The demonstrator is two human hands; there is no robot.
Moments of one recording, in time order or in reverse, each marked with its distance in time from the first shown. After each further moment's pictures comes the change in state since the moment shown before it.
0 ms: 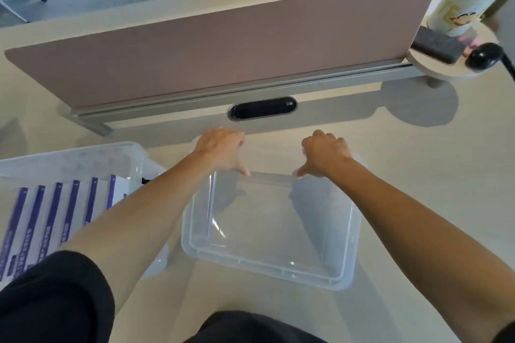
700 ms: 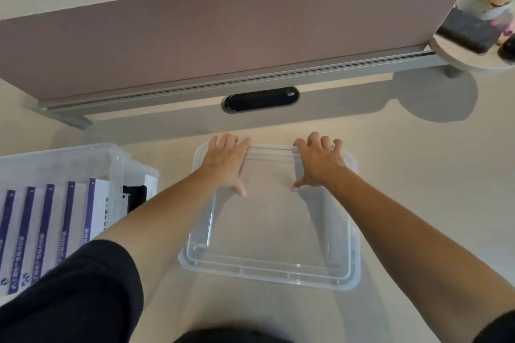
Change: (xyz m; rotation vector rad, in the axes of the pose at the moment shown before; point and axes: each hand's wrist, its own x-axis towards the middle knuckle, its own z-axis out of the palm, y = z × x) left_hand 0.036 -0.001 0.078 0.068 -0.160 0.036; right_hand 0.056 0.004 0.066 -0.118 -0.061 -0.060
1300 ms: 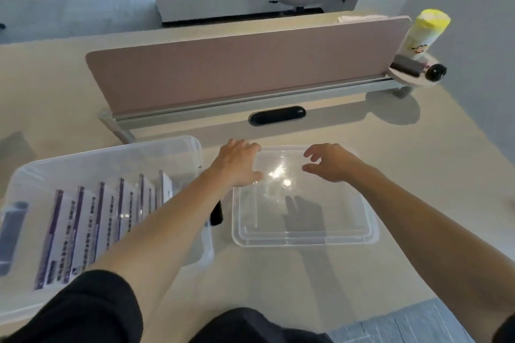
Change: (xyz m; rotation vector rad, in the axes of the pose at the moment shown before) left_hand -0.153 -0.068 -0.034 -0.193 0.275 0.177; right_hand -0.144 -0.105 -0.070 0.498 0.145 0.131
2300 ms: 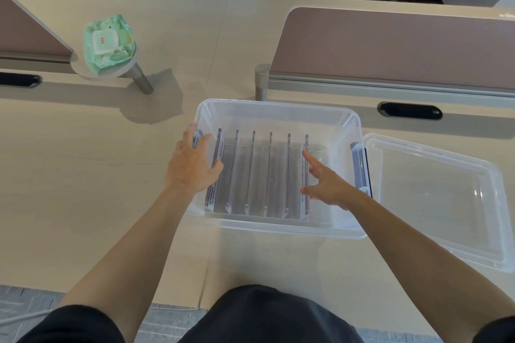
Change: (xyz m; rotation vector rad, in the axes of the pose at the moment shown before) left_hand -0.277 -0.314 0.044 -0.104 0.384 -0.604; right_hand 0.010 -0.274 0.199 0.521 -0.329 -0.181
